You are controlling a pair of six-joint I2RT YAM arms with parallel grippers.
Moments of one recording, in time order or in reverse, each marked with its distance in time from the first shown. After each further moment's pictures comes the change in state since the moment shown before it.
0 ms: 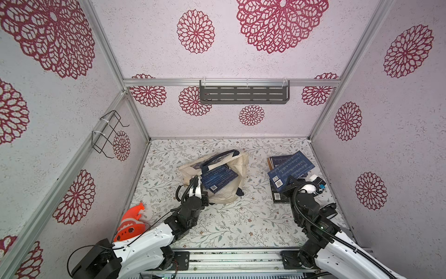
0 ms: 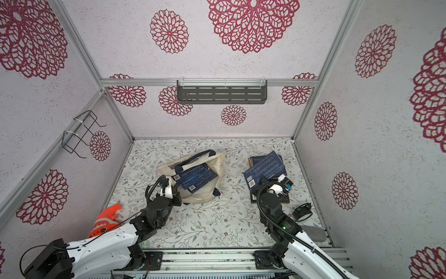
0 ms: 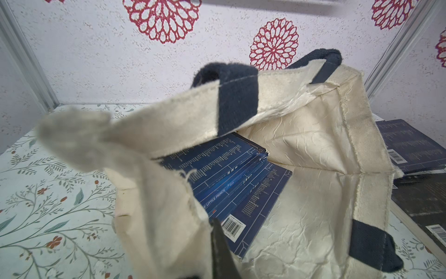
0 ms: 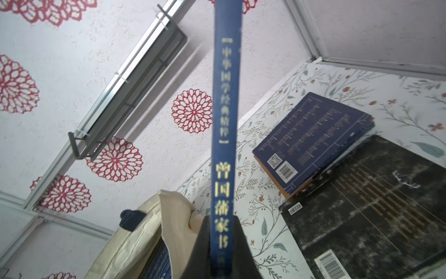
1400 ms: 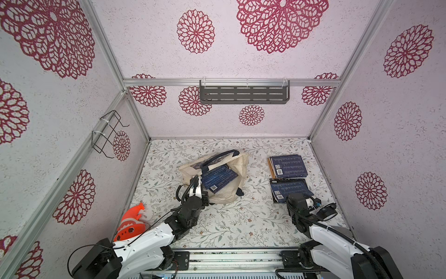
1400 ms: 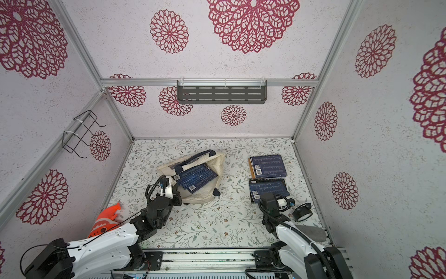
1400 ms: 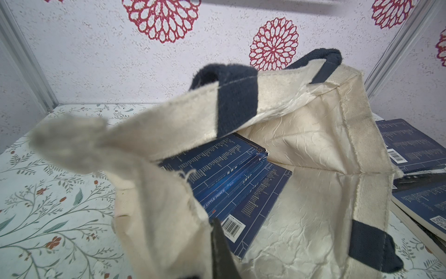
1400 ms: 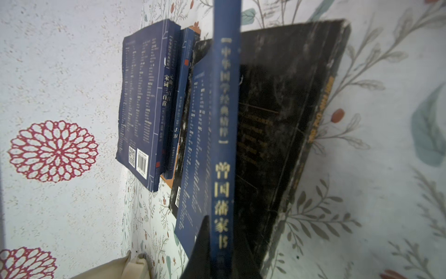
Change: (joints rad) left arm 0.000 0.007 0.003 0.000 0.002 0.000; right arm -0.357 0.411 -0.224 0.158 -0.290 0.613
